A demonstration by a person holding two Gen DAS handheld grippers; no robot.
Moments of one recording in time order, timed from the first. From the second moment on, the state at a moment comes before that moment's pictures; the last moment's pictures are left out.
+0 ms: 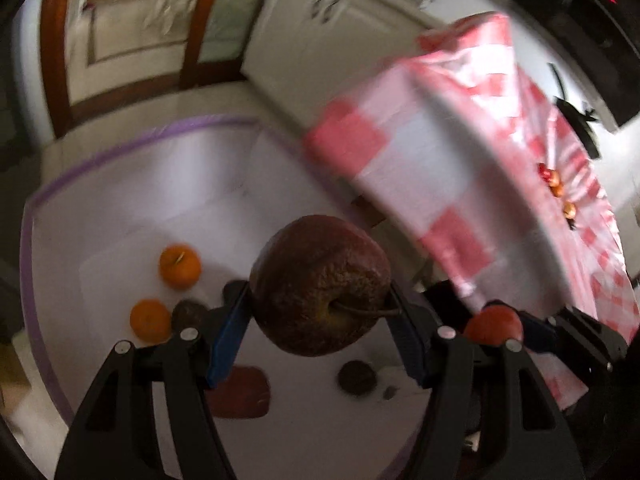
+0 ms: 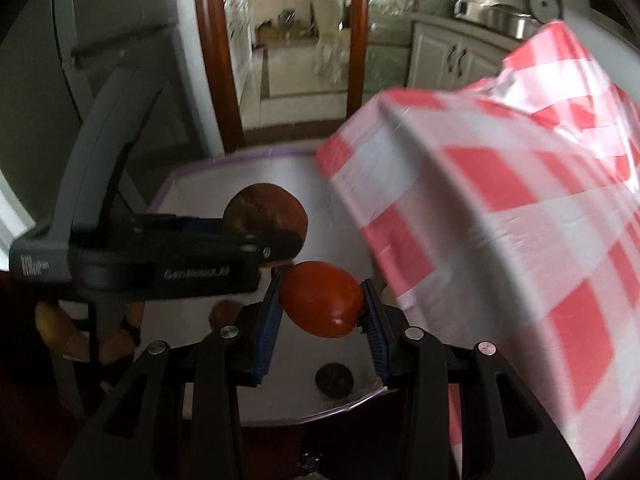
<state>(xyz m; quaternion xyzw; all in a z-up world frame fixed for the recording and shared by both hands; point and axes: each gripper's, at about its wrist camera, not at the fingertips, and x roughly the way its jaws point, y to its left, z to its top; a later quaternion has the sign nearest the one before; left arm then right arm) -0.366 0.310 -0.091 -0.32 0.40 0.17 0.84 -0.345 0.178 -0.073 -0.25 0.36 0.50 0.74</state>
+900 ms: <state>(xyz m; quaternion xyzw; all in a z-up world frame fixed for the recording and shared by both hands) -0.398 0.351 -0.135 -0.41 0.41 0.27 0.77 -0.354 0.212 -0.140 -0.35 0.40 0.50 0.69</state>
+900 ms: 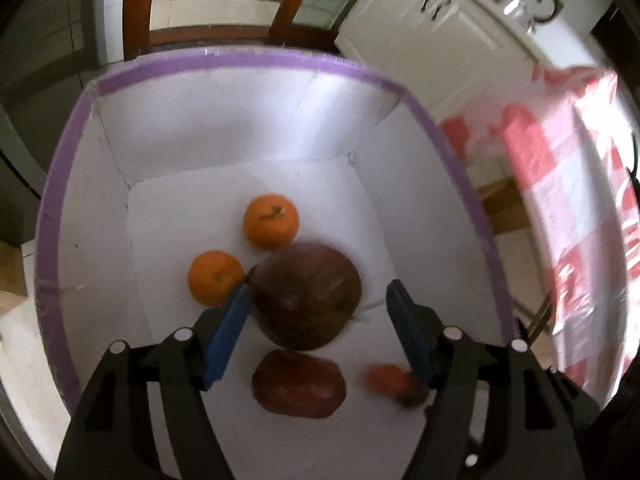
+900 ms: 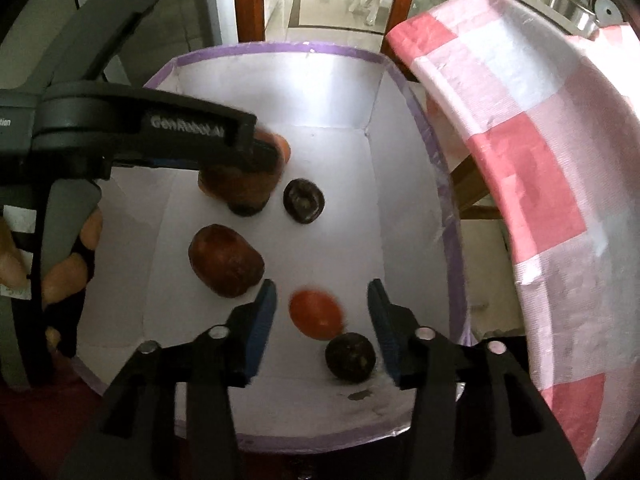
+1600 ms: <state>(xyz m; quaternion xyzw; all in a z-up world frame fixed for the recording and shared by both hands) -0.389 0.344 -0.126 -0.40 0.40 0.26 0.78 -0.353 0.192 -0.101 -0.30 0.36 0.51 0.72</state>
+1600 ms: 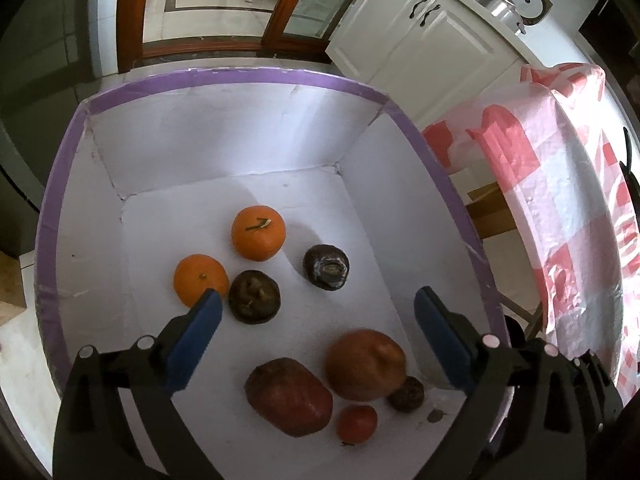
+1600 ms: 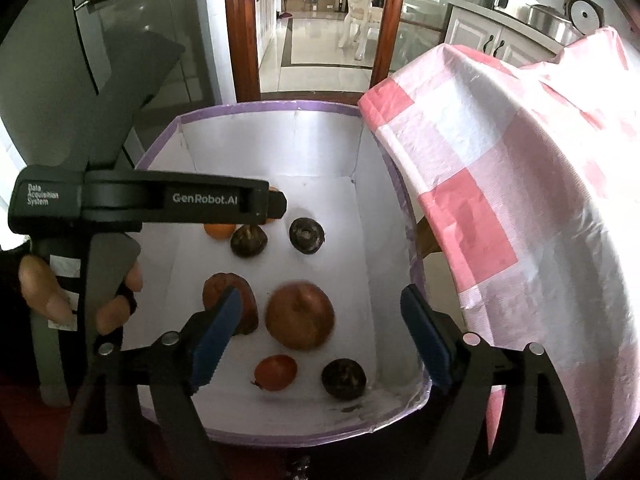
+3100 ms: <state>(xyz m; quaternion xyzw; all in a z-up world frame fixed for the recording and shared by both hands) 0.012 0.040 0.035 -0.12 0.35 -0.07 0.93 -0.076 -0.176 0.012 0.17 0.34 0.07 0.92</state>
